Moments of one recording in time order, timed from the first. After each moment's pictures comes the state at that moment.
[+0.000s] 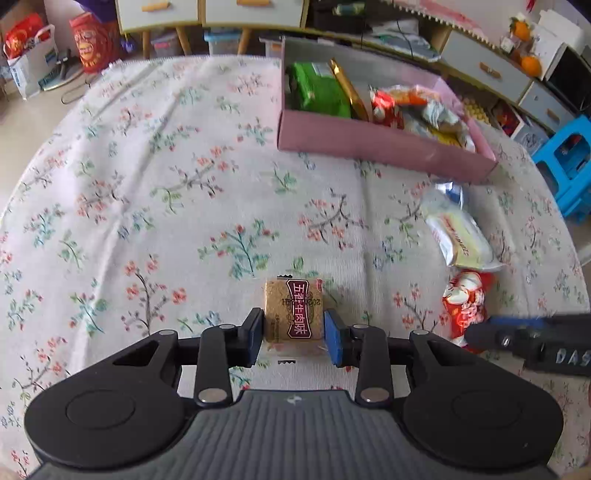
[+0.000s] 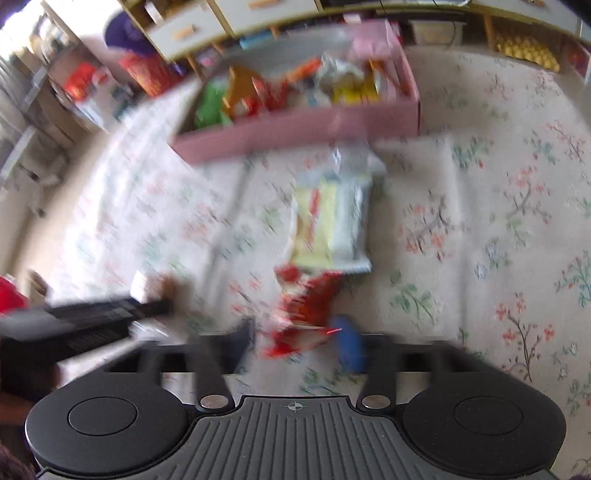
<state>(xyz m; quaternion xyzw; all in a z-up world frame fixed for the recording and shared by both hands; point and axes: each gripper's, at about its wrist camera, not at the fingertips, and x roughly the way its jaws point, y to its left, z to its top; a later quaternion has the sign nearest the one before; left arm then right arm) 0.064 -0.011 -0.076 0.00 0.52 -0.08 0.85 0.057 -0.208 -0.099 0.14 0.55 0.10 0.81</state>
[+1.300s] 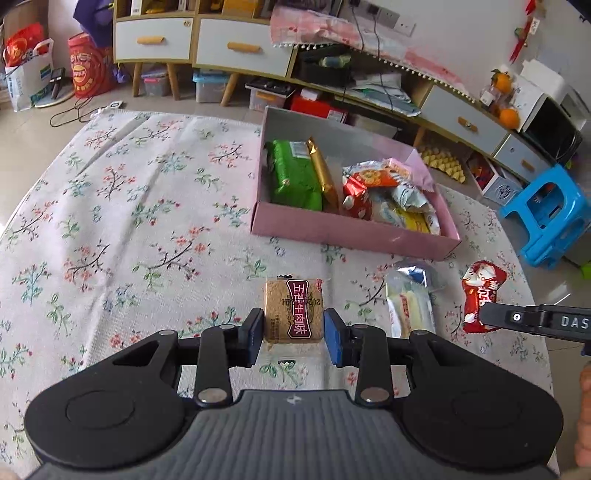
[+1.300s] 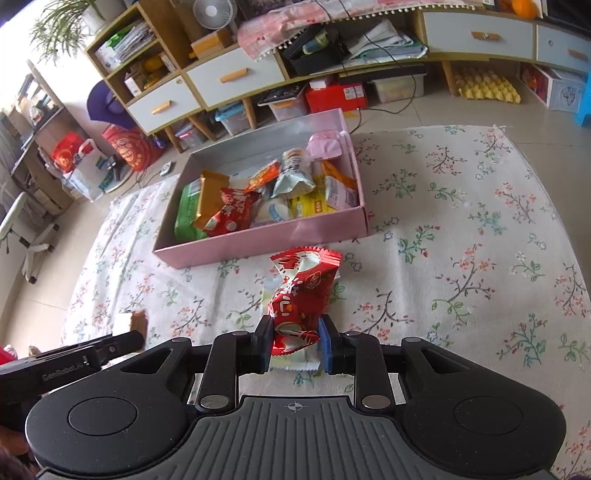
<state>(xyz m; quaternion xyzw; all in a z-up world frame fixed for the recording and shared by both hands) 0.088 -0.017 -0.042 -0.05 0.46 -0.11 0.88 0.076 -0.260 -0.052 0.19 0.47 0.04 0.86</state>
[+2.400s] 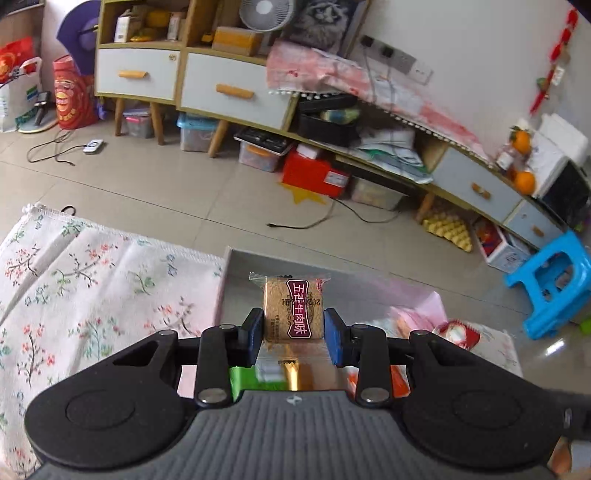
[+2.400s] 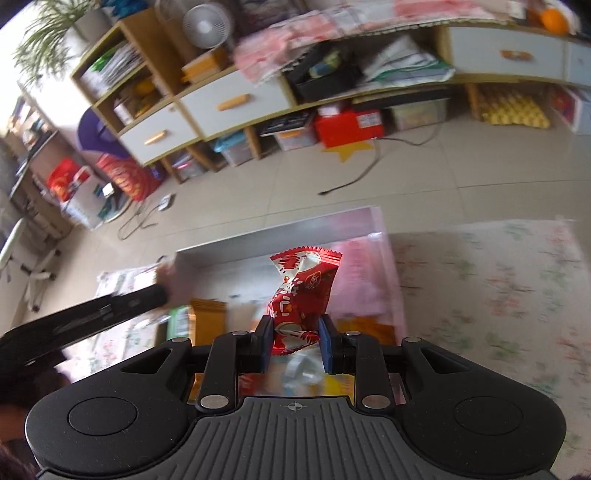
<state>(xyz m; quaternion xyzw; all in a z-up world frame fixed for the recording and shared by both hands) 0.254 -0.054 -0.030 -0.08 0.41 -0.10 0.90 0.242 -0.254 -0.040 0.20 0.46 0.07 0.87</state>
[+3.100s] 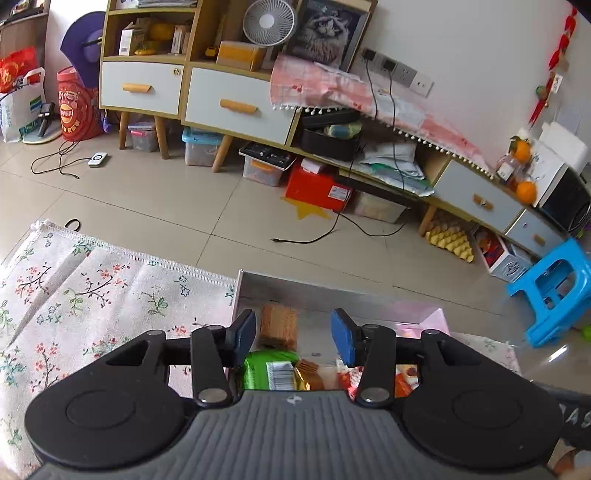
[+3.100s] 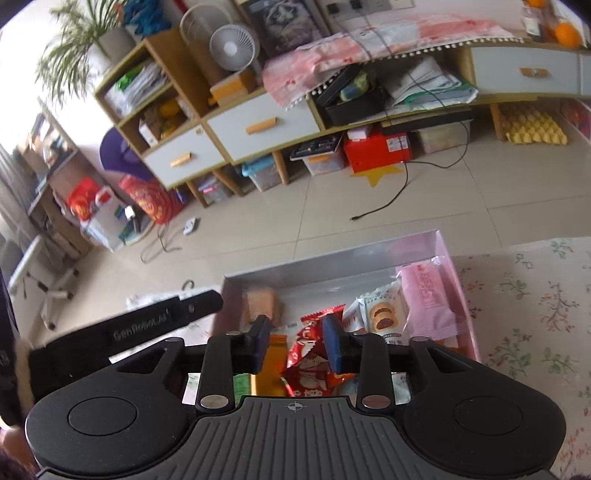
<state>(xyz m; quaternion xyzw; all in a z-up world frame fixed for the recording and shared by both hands) 0.244 -0.047 -0.008 -0.08 0.39 -0.10 0.91 0.239 -0.231 -0.010 0.22 0.41 0.07 0.88</state>
